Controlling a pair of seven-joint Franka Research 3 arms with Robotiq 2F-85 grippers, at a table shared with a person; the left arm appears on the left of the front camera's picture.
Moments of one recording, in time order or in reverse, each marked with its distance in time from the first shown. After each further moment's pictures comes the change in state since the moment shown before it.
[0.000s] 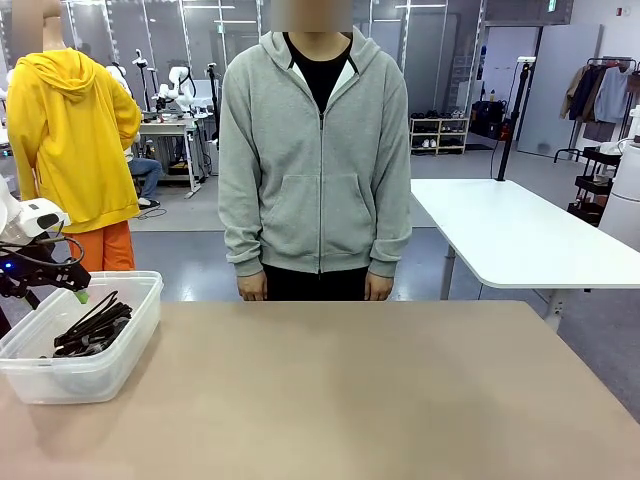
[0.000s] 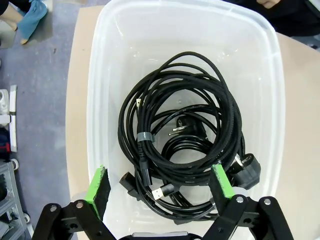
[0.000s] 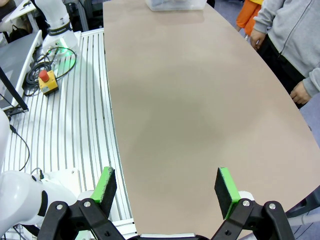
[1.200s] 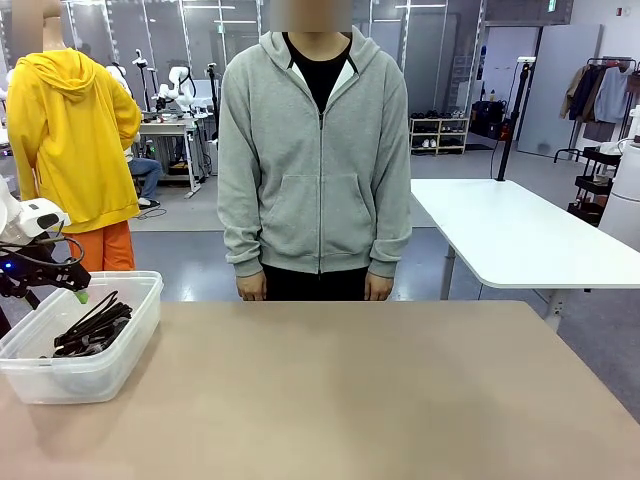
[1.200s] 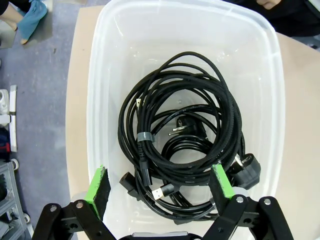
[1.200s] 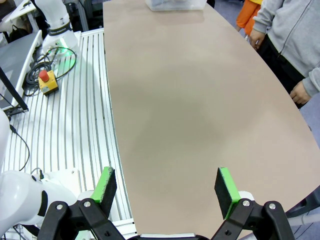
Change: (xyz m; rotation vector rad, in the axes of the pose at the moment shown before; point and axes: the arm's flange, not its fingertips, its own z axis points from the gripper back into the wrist) left arm 0.000 0.000 0.000 0.000 0.000 0.000; right arm 0.000 0.000 0.000 0.000 0.000 0.000
